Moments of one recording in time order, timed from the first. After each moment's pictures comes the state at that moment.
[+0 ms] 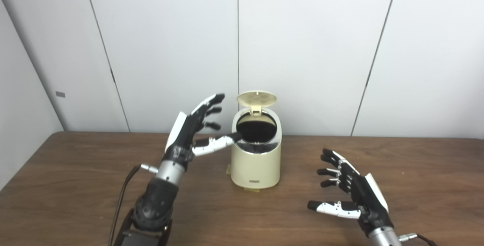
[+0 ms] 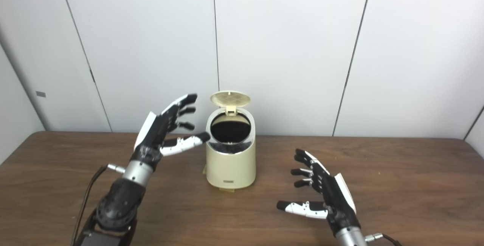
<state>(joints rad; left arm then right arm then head) -0.49 0.16 -0.06 0.09 0.19 -0.03 -0.06 -0.18 -0.12 0.00 0.05 -0.13 -0.09 0.08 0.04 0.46</state>
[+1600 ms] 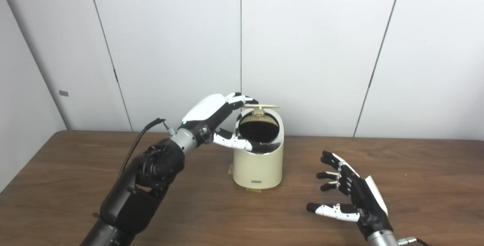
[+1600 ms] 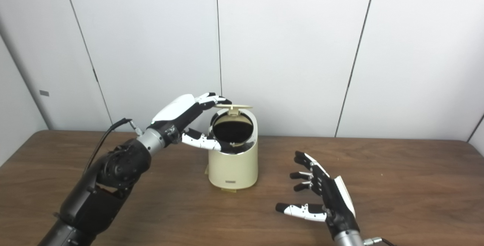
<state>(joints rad) -0.68 0.35 -0.29 0.12 0.52 0.02 -0.32 -0.17 -0.11 0.01 0.04 -0.14 -0.09 0.05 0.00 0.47</state>
